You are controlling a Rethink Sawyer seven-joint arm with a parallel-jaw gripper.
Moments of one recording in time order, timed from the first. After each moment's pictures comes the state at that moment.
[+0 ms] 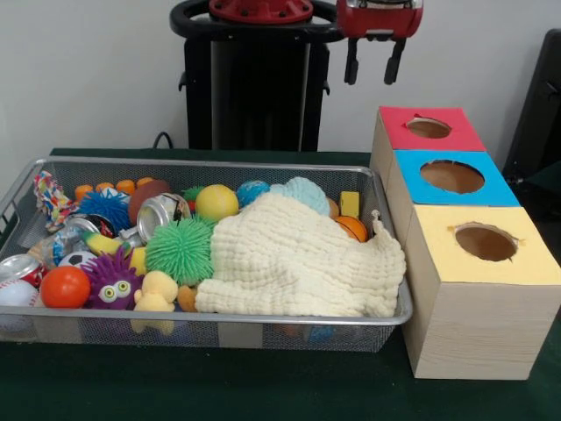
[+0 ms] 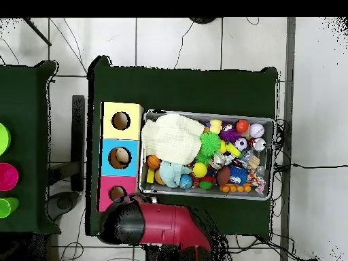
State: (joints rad) arm -0.07 -0.99 -0.03 2.11 0.00 0.53 1.57
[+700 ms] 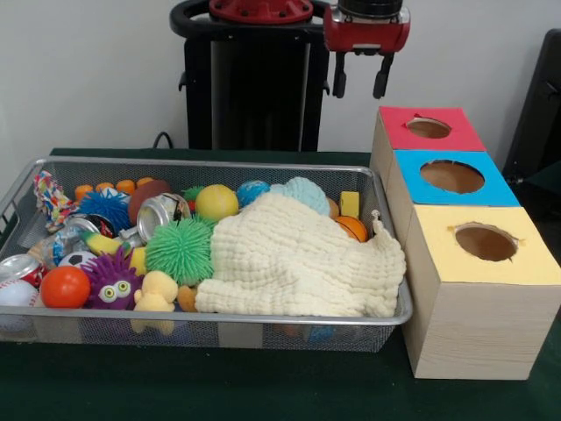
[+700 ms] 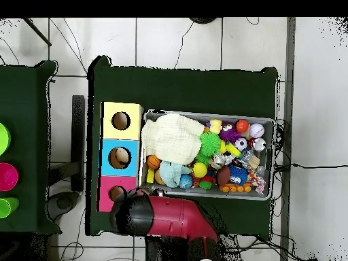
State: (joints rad) arm -0.10 -0.94 -0.03 2.08 0.00 0.51 1.57
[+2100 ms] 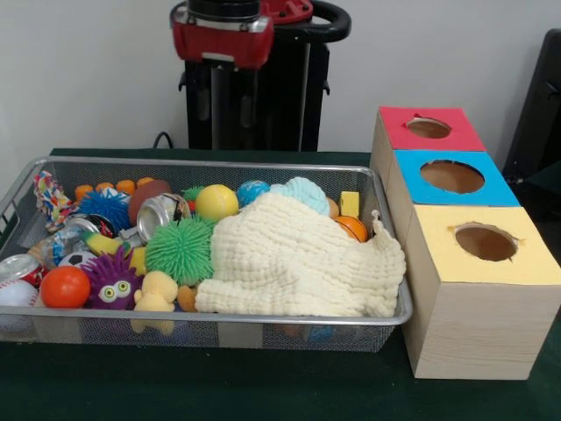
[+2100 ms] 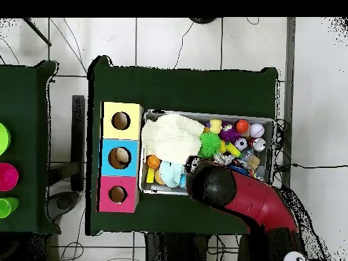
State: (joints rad) arm -0.41 -0.89 -0.02 1.88 -0.02 0.50 1.57
